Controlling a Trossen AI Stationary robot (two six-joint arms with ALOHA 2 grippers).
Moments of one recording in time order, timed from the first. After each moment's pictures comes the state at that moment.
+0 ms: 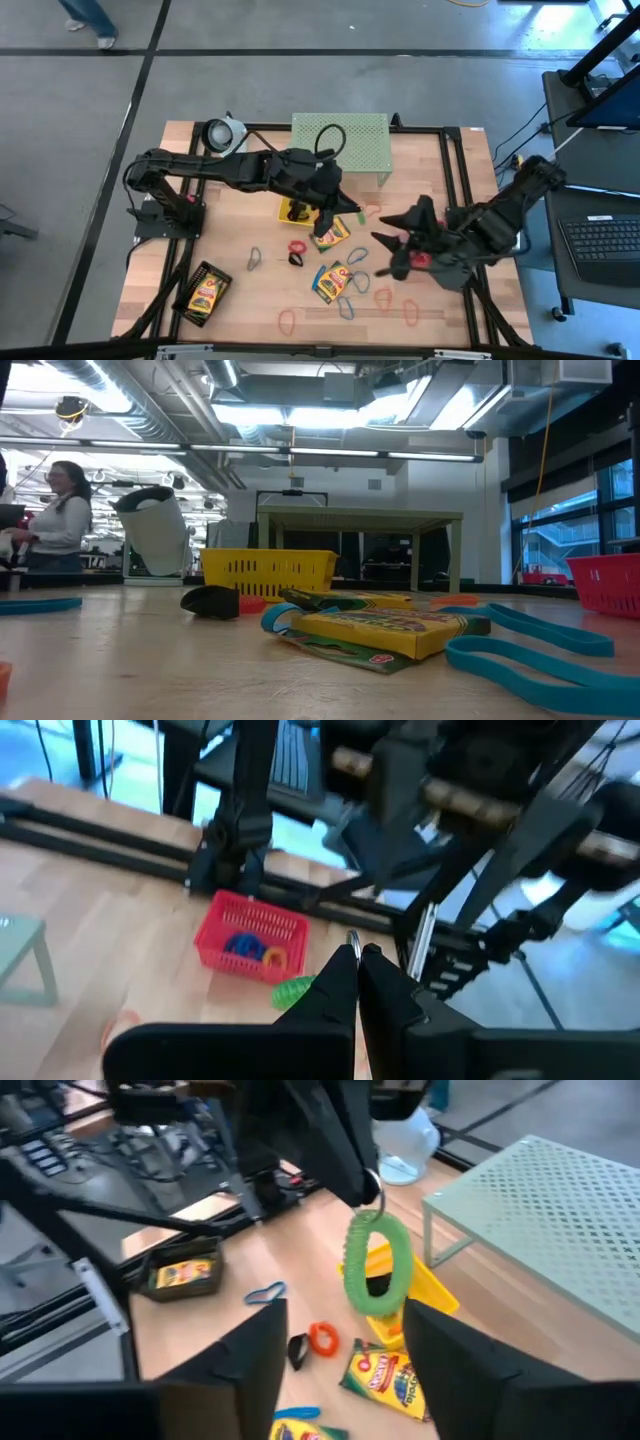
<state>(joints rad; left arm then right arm) -0.13 1.65 1.70 -0.35 0.10 -0.35 0.73 1.42 1.54 -0.95 0.92 0.99</state>
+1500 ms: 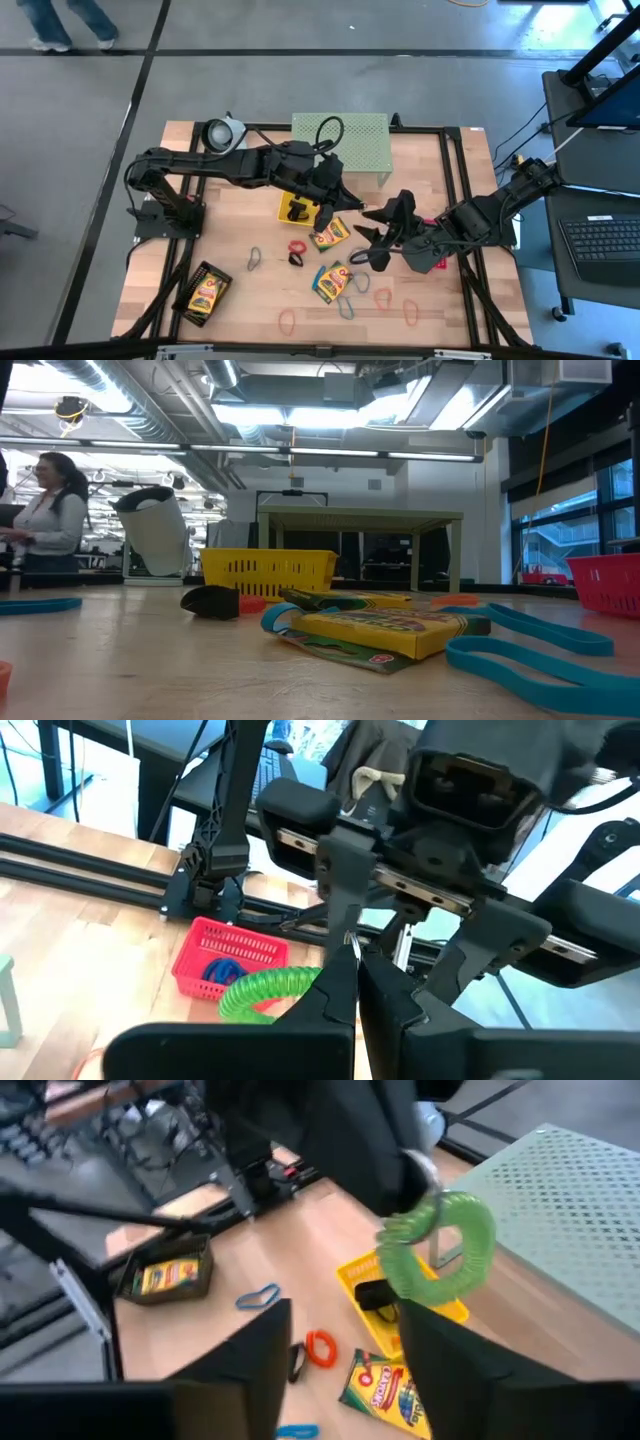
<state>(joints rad) -0.10 1.65 1.70 -0.28 0.18 -0.36 0.59 1.47 1.54 -0.83 0.81 0.88</state>
